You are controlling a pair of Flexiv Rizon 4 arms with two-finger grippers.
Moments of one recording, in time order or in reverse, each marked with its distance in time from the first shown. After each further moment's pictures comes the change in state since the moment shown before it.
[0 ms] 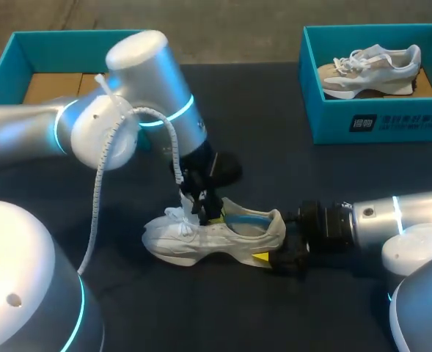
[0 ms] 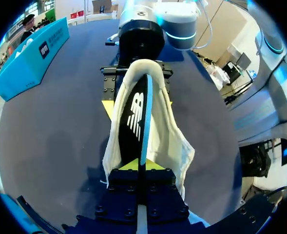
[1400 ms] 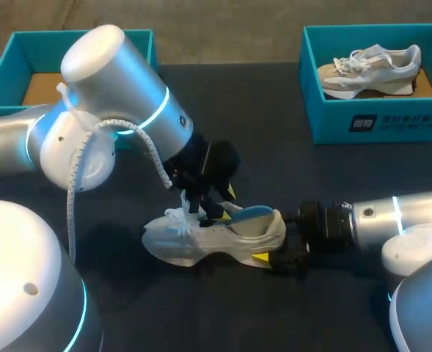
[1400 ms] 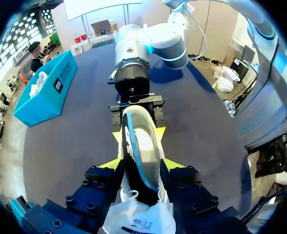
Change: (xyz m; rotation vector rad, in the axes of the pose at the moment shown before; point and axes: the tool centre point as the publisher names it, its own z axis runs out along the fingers) left arm 0.019 -0.039 -0.048 0.113 -0.207 0.110; right arm 0.000 0.000 0.000 0.001 0.000 0.000
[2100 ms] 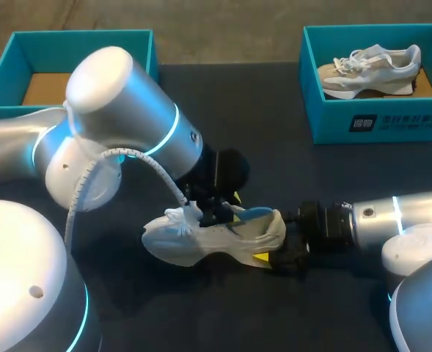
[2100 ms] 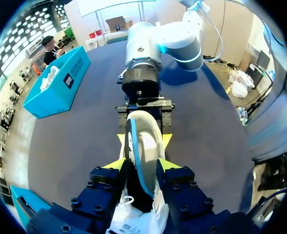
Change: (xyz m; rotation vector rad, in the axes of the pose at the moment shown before) left arm 0.004 -0.011 0.009 -0.018 -0.112 -0.094; right arm 0.000 0.000 0.000 0.000 0.000 0.000
